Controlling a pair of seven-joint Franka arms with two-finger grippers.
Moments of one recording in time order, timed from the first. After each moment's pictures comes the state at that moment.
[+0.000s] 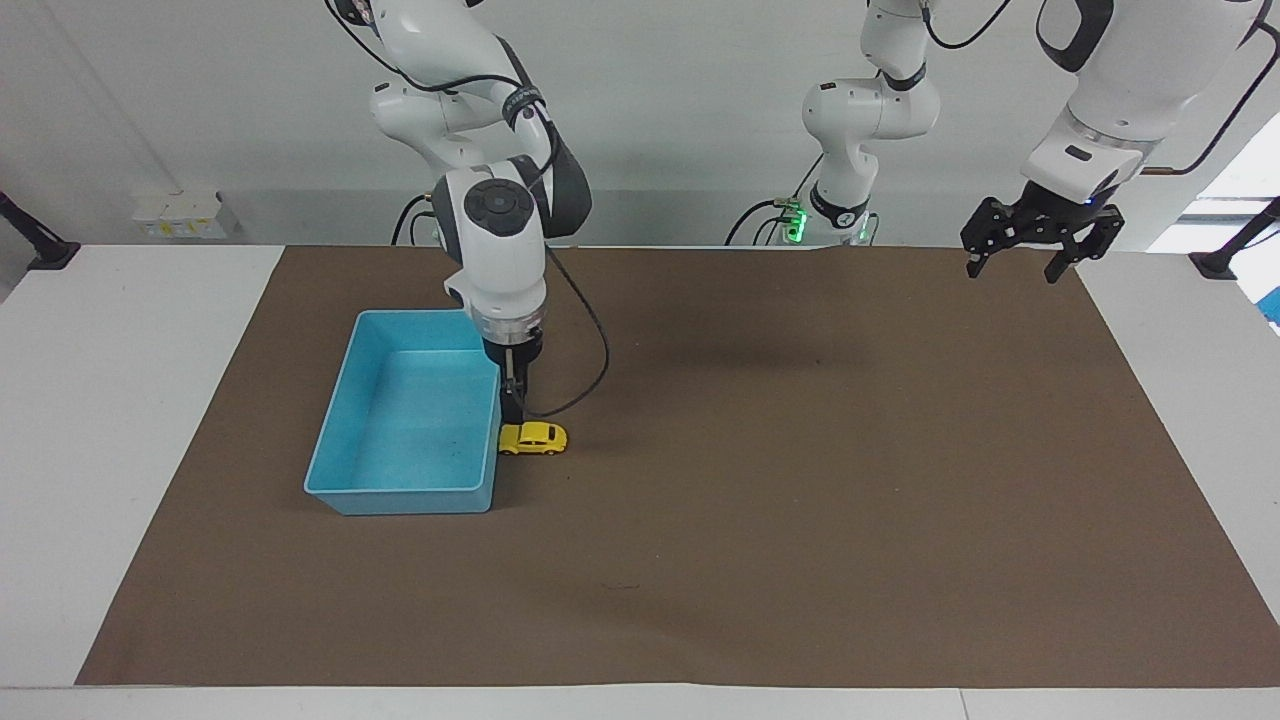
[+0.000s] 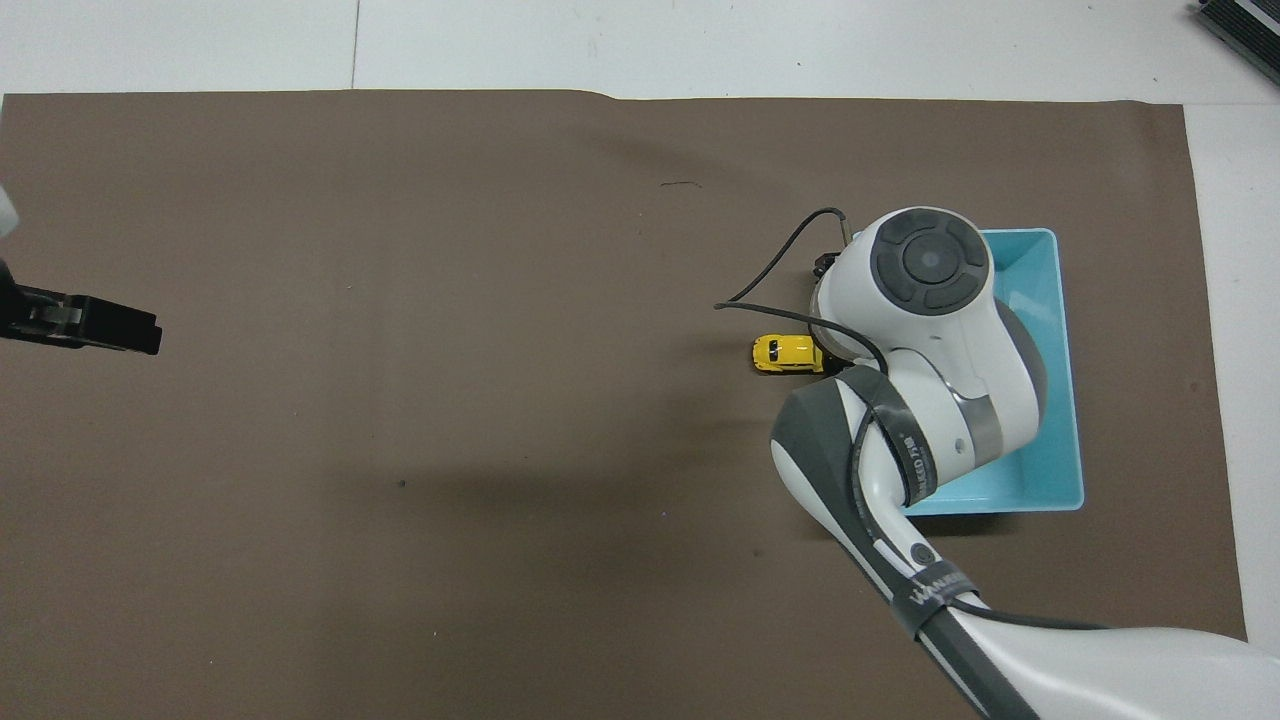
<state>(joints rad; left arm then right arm) -0.04 -0.04 -0.04 -1.61 0.01 1.59 0.10 0.30 0.26 0.05 -1.86 -0.17 2.12 1.98</state>
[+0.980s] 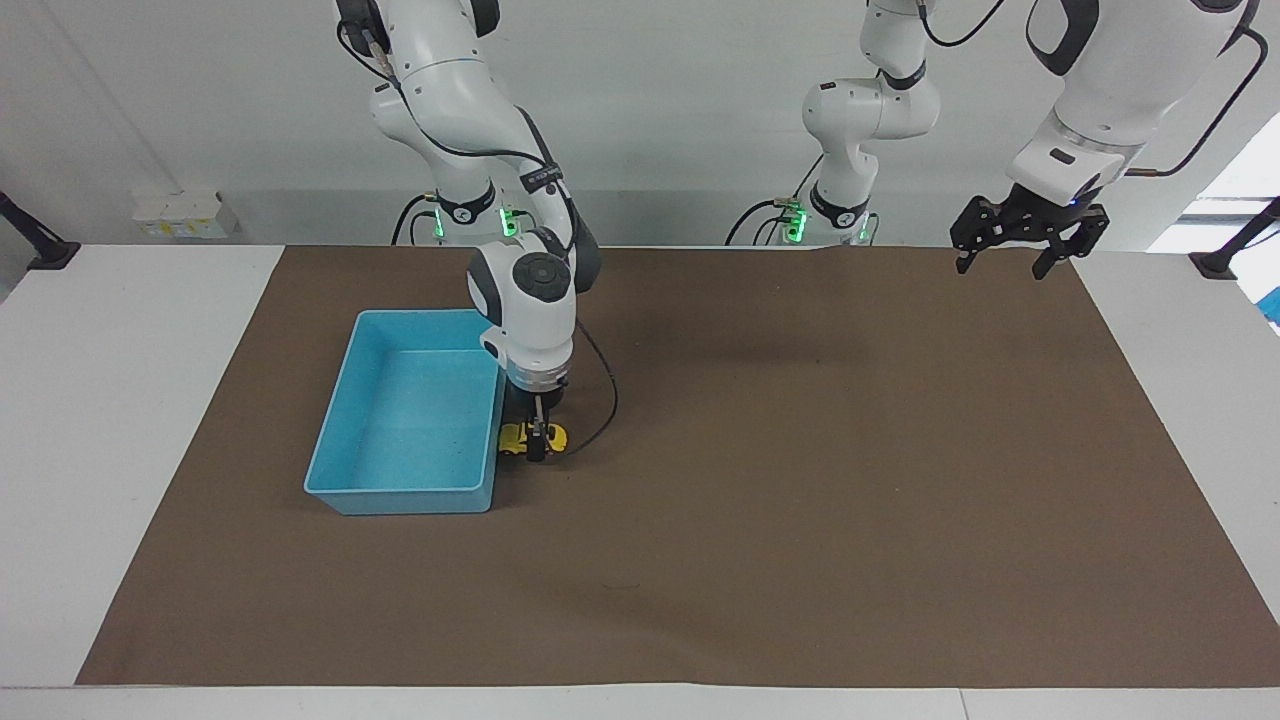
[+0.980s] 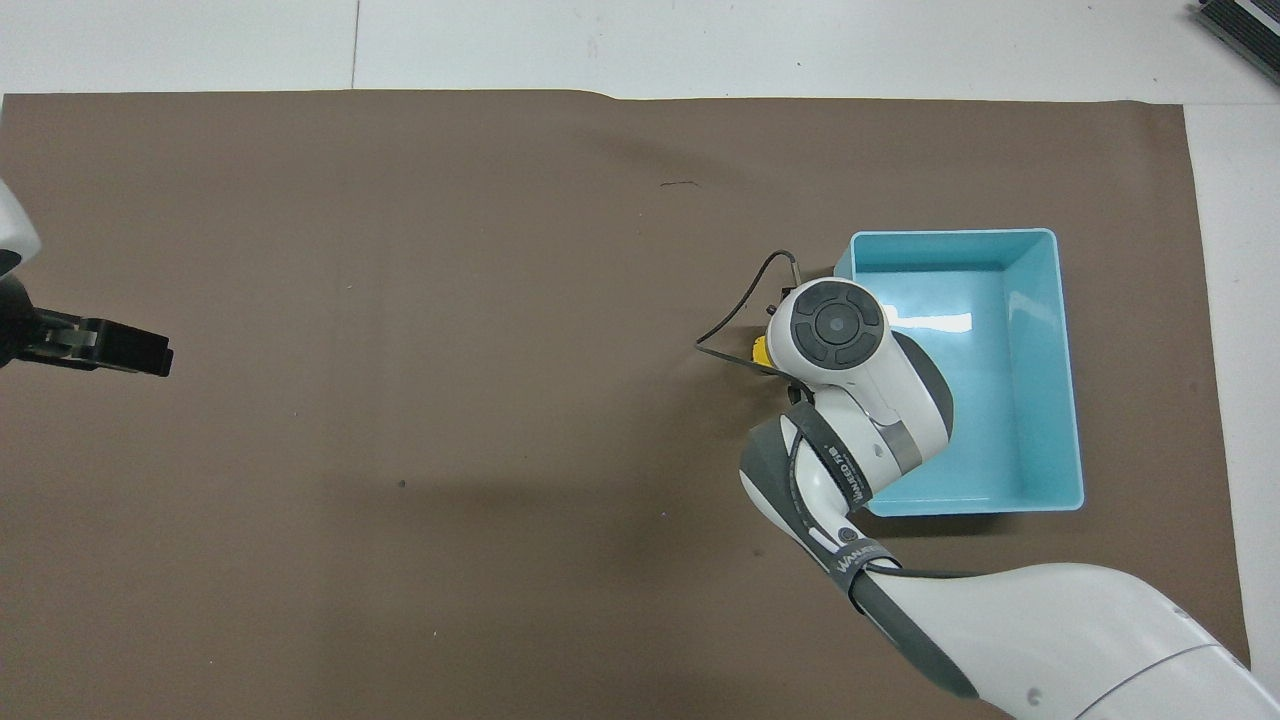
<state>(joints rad) -0.04 -0.07 -0.04 -1.65 0.01 1.58 0.10 0.32 0.37 0.05 -1.94 -0.27 2.34 2.06</state>
